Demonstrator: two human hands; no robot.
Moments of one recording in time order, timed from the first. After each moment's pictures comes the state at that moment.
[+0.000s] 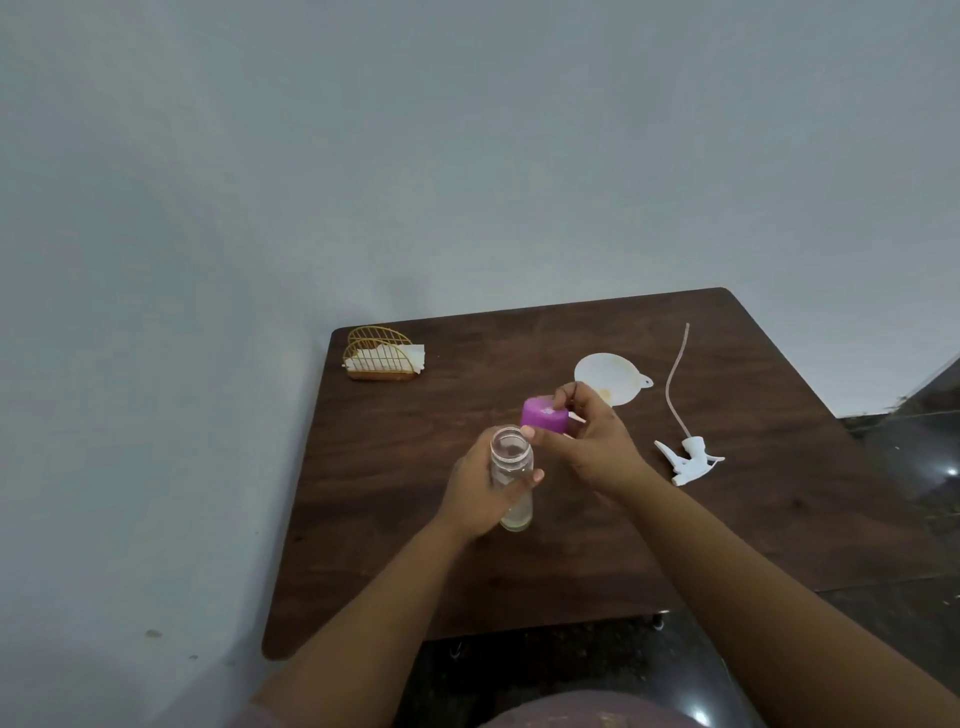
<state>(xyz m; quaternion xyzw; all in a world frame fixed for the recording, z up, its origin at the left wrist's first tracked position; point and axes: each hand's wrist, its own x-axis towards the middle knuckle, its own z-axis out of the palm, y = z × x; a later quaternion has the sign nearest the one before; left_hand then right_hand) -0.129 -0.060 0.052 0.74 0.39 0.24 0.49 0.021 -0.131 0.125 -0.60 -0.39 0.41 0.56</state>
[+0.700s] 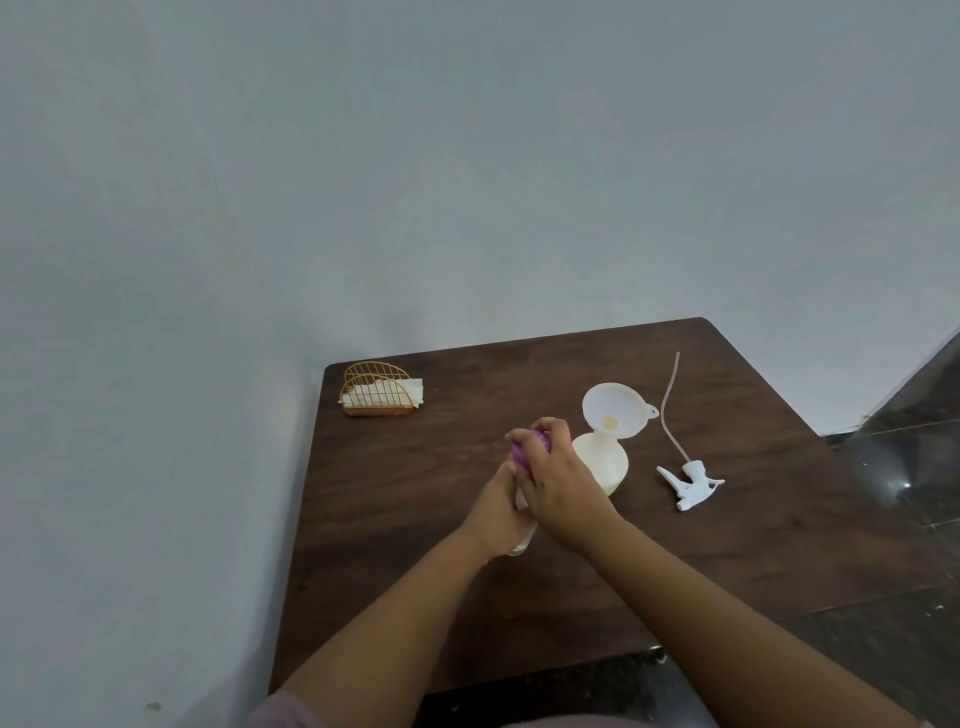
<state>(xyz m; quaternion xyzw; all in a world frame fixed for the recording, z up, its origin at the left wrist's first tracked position) -0.120 -0.042 0.070 0.80 0.35 0.11 0.49 -0.021 -0.104 0.098 -0.73 -0.63 0.04 0.27</state>
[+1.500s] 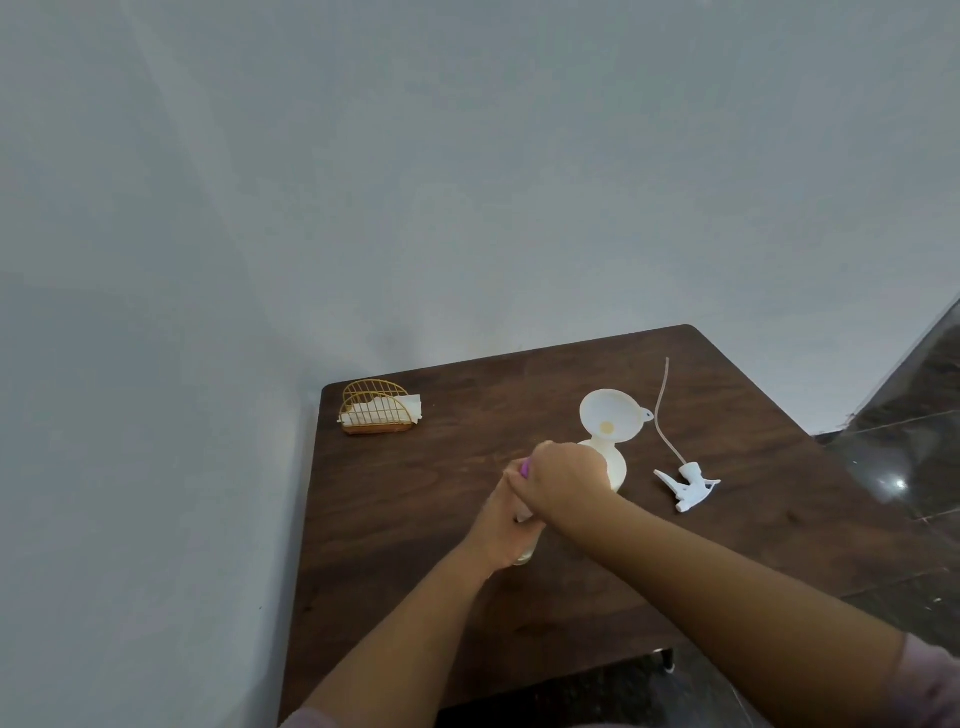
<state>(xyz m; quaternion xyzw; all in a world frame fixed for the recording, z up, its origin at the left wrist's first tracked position) -0.132 -0.044 0.060 0.79 0.31 0.16 0.51 -0.036 -0.086 0.143 -0.83 -0.55 0.06 -0.06</state>
